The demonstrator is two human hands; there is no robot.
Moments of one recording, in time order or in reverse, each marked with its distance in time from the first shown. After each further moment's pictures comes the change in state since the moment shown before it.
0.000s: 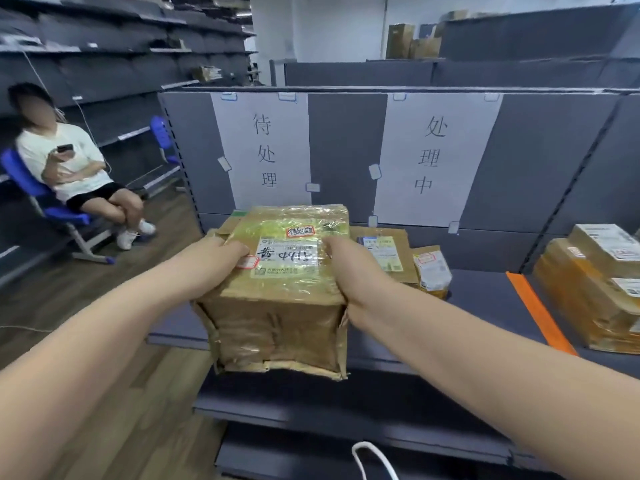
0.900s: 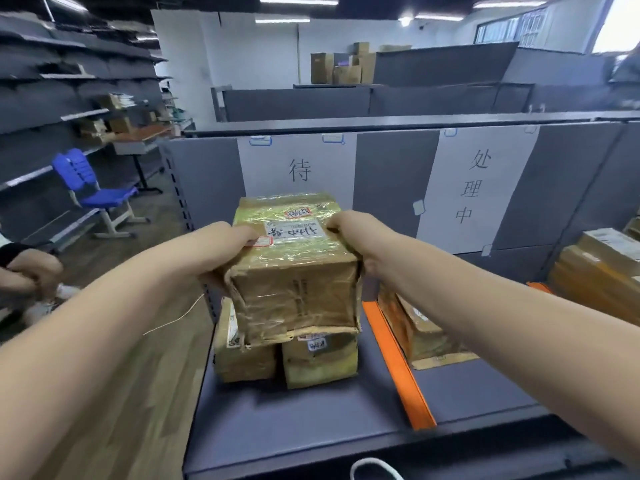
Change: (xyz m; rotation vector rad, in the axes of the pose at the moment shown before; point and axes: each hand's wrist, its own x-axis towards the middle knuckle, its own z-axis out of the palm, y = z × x) left_hand 0.208 -0.054 -0.134 0.019 -0.128 0.203; right_hand 0.121 -0.104 0.163 -0.146 0.307 -0.134
